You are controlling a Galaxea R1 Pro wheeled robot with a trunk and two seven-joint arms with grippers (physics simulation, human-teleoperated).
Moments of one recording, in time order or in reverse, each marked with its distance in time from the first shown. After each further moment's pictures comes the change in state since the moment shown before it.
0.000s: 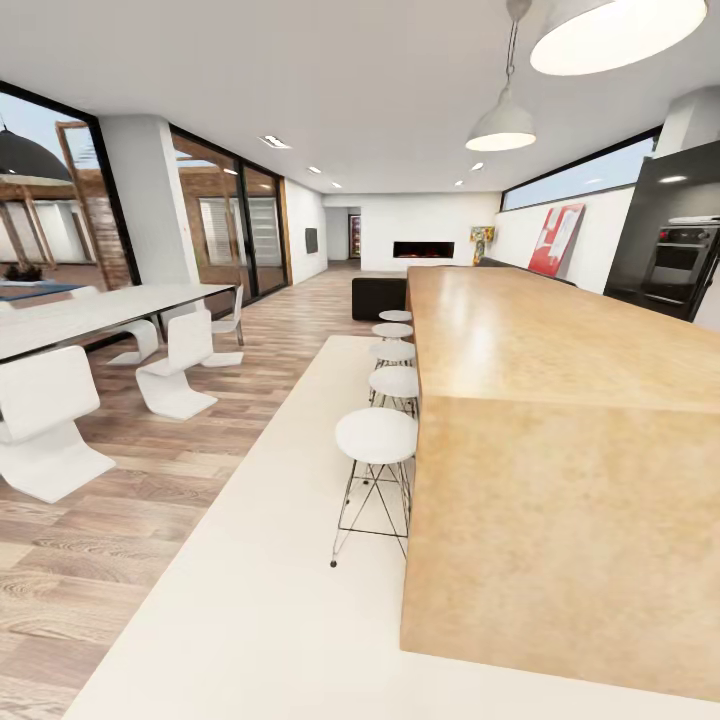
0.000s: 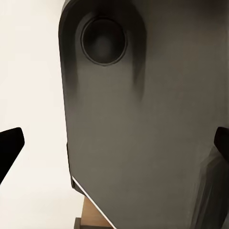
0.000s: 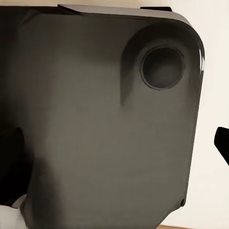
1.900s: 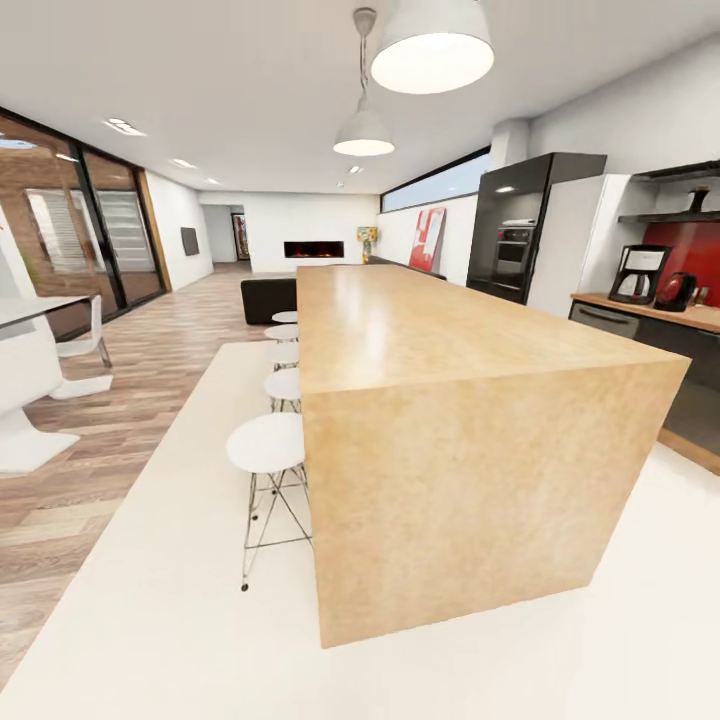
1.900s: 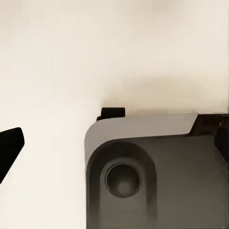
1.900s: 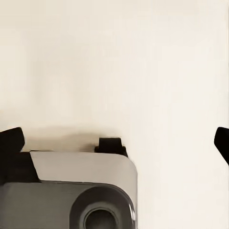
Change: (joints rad) left arm -0.042 0.025 -0.005 -0.078 -0.002 -0.235 0.000; right arm 0.000 -0.081 -0.004 -0.352 -0.002 -0.002 0.002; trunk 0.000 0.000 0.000
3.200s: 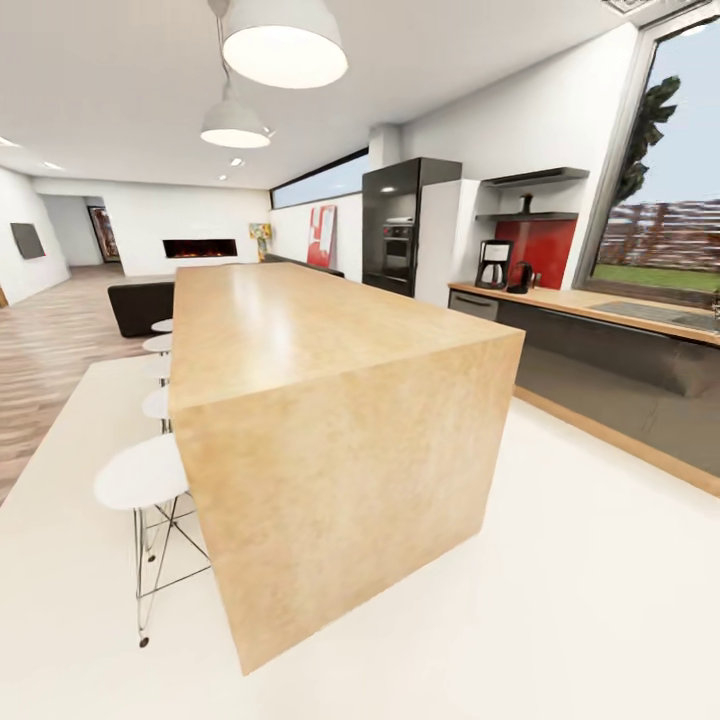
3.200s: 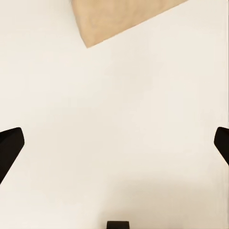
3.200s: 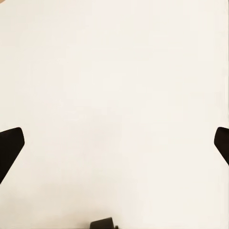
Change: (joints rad) left arm -0.007 0.013 0.016 -0.323 0.004 -0.026 -0.009; right arm 0.000 0.000 -0.206 -0.126 -0.001 -0.175 0.005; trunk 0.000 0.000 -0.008
